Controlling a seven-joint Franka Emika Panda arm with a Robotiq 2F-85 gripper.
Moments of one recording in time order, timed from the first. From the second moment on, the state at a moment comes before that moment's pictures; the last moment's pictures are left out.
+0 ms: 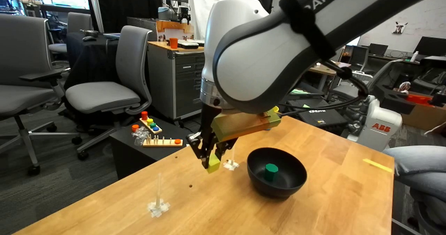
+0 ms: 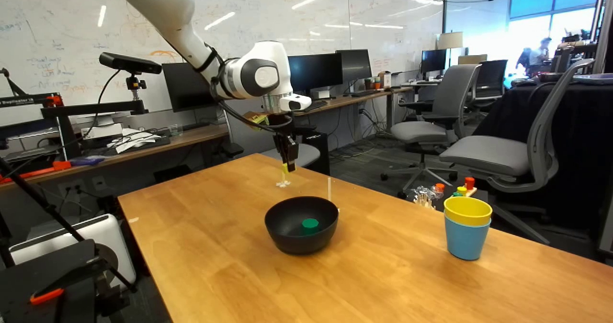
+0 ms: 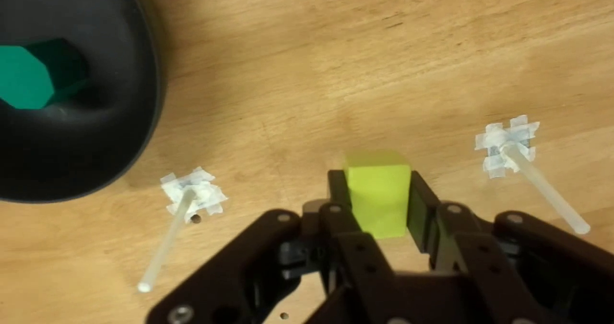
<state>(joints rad) 0.32 0.73 -0.05 -1.62 0.01 2.42 0.44</state>
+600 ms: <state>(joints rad) 0.30 0.60 -0.11 -1.88 0.01 2.48 0.53</state>
